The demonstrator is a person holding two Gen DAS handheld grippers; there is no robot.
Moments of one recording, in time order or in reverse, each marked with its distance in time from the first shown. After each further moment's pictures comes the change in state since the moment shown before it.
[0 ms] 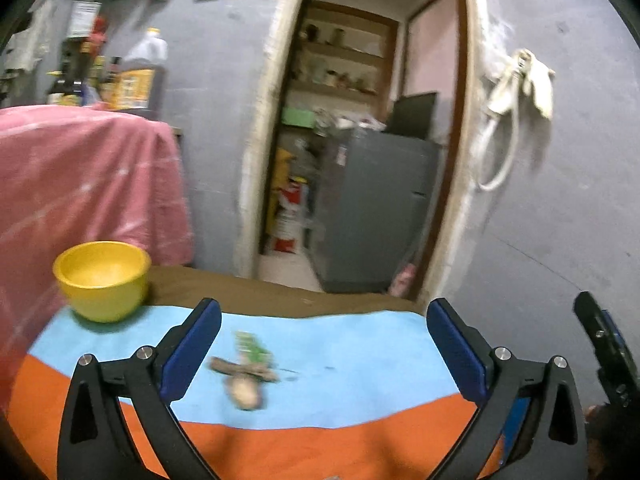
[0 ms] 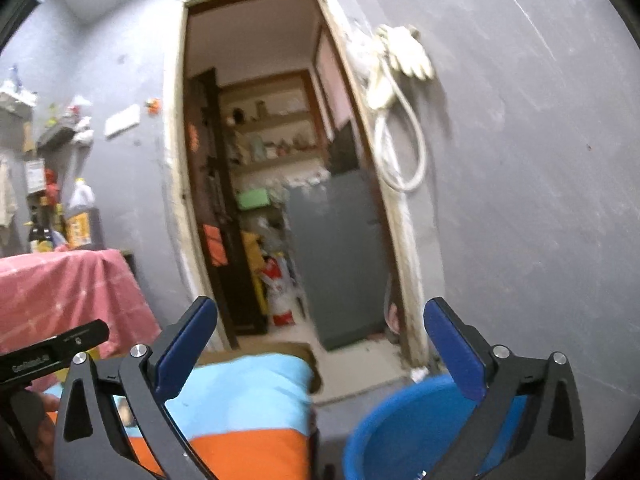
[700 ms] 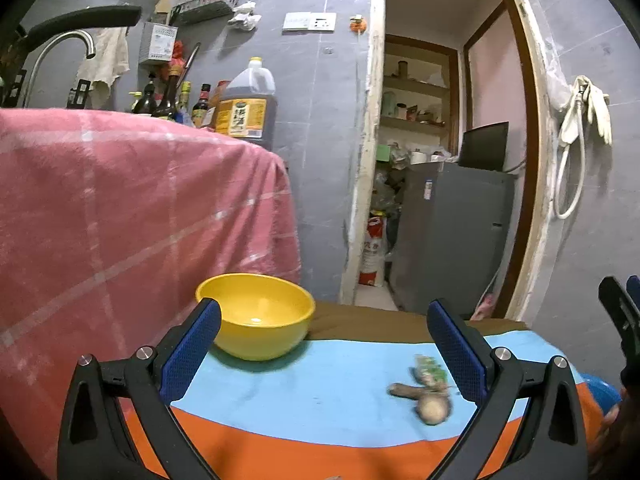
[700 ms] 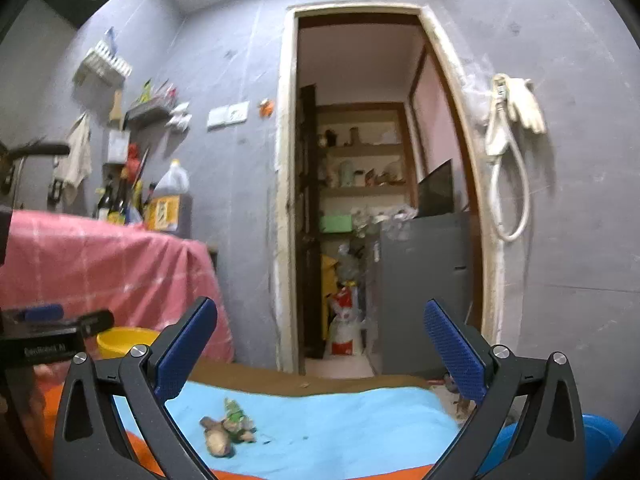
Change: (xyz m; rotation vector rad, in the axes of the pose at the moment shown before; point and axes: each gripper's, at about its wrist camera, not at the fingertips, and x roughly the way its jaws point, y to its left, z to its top) left arm -0.036 0.128 -0.007 0.005 -0.113 0.226; right arm 0.012 0.133 -0.020 -0.183 -0.098 0.238
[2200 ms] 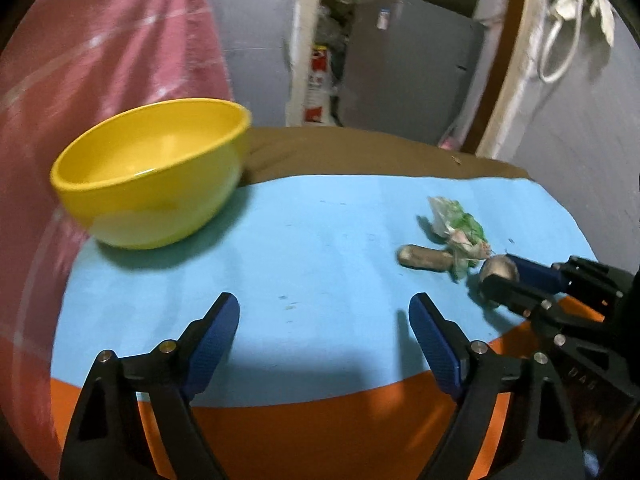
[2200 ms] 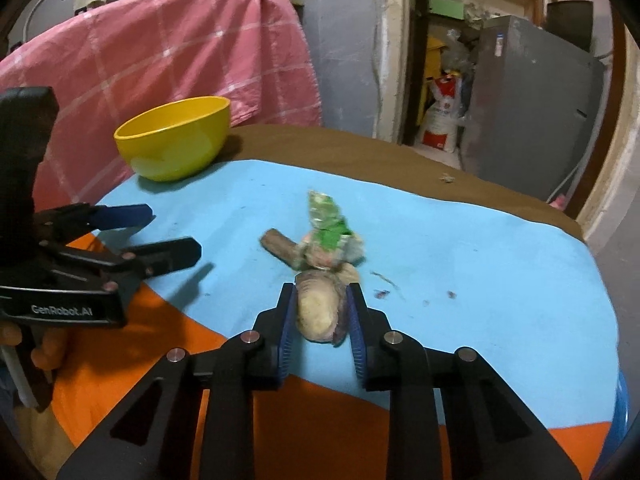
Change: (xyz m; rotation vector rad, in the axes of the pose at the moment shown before) left arm 0.109 -0.007 -0.058 0.125 0.636 -0.240; right arm 0.106 0.050 -0.092 -0.108 0.870 0.320
